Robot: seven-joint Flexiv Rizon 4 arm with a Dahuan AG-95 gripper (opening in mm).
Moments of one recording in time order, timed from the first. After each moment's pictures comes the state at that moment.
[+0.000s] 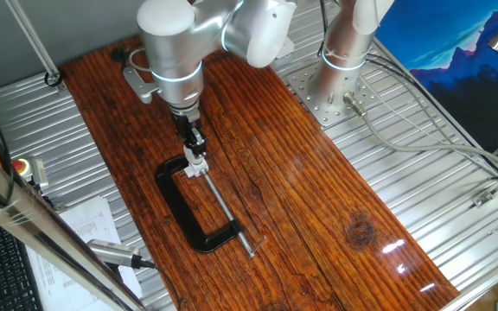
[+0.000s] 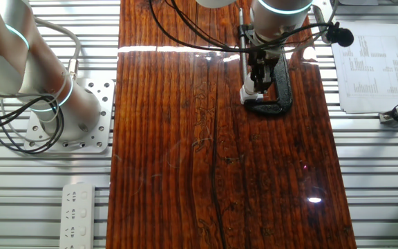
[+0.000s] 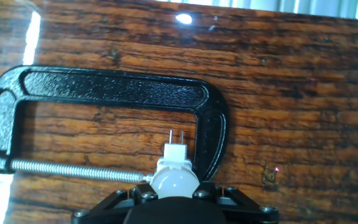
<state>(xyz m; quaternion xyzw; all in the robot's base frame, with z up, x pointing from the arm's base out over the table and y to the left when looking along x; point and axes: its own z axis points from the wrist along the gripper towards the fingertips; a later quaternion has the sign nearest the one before) 0.504 0.053 0.102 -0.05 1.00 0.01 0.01</state>
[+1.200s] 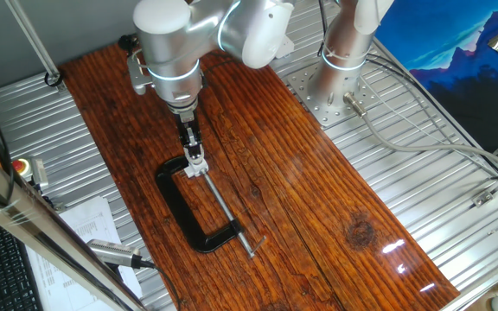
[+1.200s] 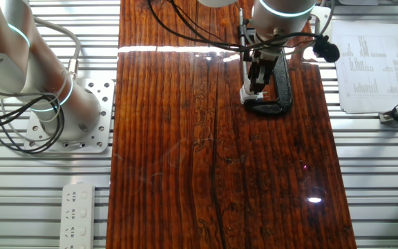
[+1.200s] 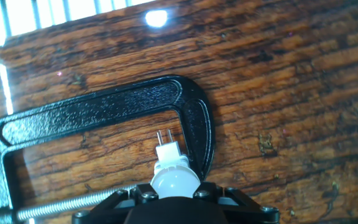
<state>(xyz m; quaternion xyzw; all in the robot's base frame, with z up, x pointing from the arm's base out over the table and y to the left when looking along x) 0.503 0.052 0.102 0.10 0.99 0.02 0.00</state>
